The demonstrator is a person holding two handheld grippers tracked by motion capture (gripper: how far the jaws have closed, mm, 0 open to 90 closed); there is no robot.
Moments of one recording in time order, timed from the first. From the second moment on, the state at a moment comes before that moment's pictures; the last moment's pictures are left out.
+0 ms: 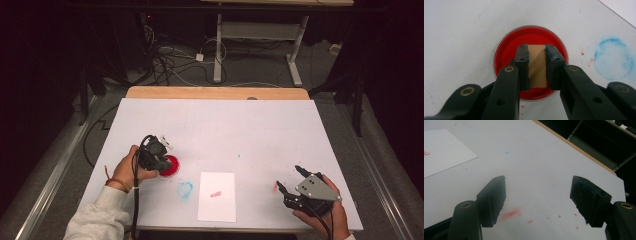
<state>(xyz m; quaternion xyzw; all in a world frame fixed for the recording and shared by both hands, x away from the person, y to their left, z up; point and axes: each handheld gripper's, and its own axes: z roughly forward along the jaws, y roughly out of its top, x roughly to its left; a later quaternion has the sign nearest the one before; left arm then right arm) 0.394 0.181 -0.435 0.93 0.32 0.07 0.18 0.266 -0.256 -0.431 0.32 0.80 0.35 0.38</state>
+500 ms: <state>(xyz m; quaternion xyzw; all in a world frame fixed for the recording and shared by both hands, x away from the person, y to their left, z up) 0.392 0.179 -0.437 0.93 0.32 0.07 0.17 0.265 -0.255 -0.431 0.31 0.80 0.35 0.37</state>
